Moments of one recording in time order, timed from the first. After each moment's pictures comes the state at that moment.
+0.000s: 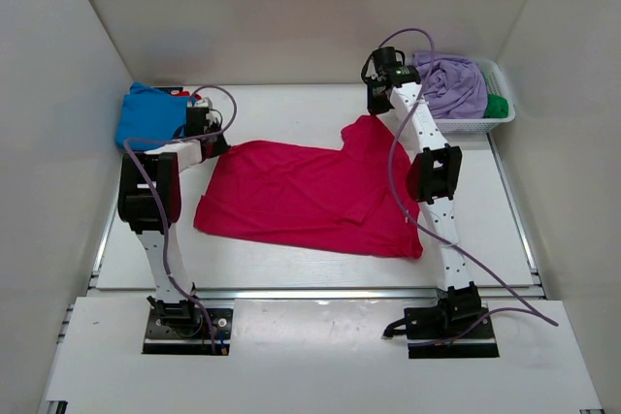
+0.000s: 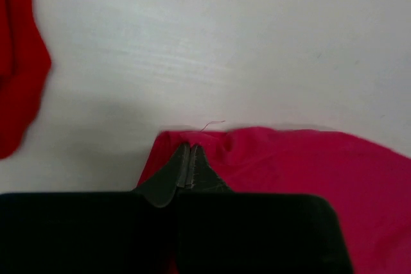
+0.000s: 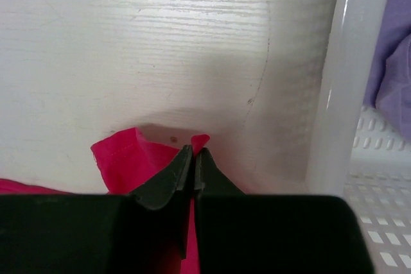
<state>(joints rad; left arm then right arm) -0.03 2.02 1.30 0.00 0.05 -0.36 0.23 2.67 2.79 -1.04 0.05 0.18</state>
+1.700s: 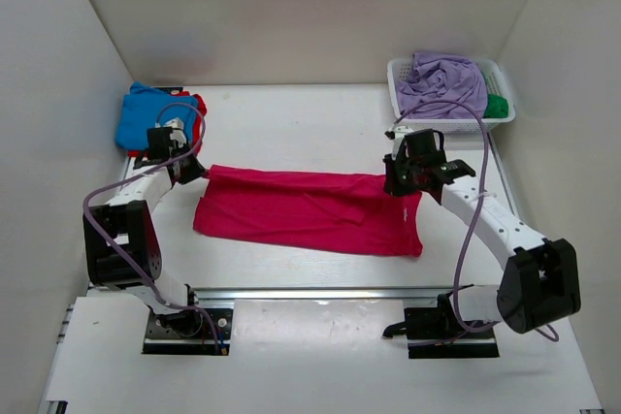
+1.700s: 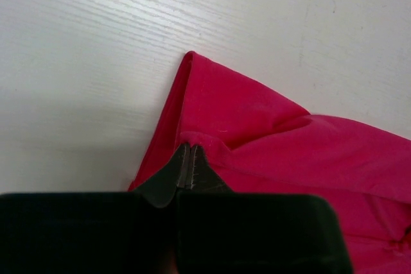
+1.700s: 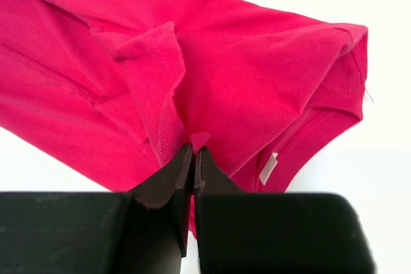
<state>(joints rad) 0.13 1.56 0.94 -0.20 0.21 -0.32 0.33 1.32 0.97 -0.52 -0.14 0.07</state>
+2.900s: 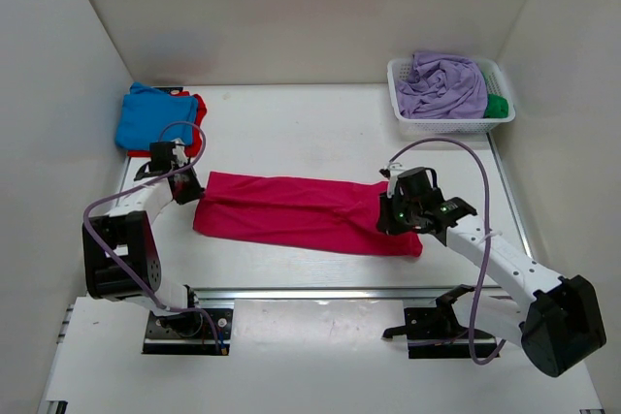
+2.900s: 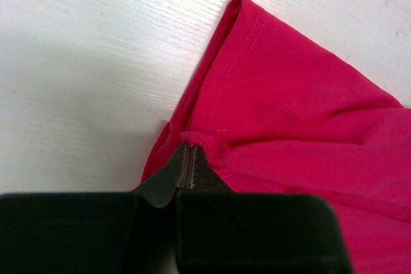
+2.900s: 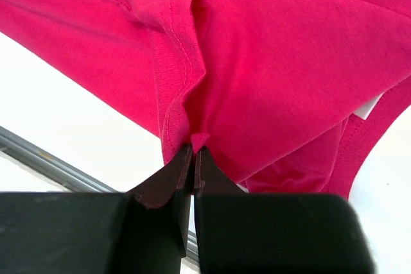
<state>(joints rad) 0.13 1.49 0.83 -0.31 0.12 -0.30 0.47 1.08 0.69 -0.51 -0.17 0.21</state>
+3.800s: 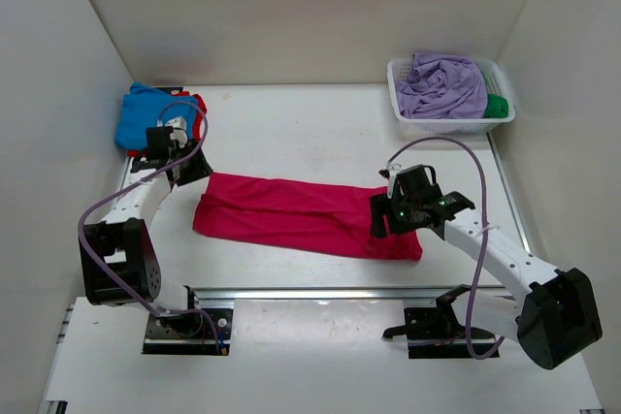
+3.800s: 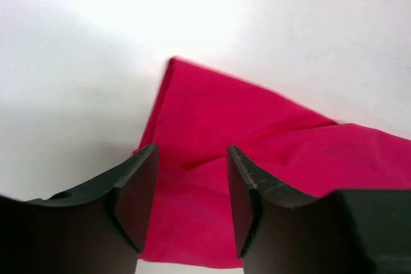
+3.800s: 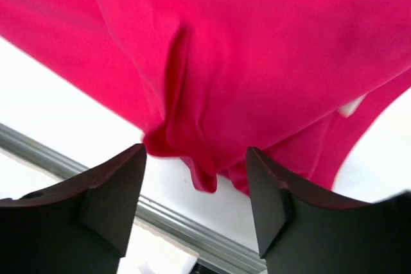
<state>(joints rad) 0.12 1.45 0.91 -0.32 0.17 -0.26 0.46 1.11 0.69 -0.59 -0.18 0.19</state>
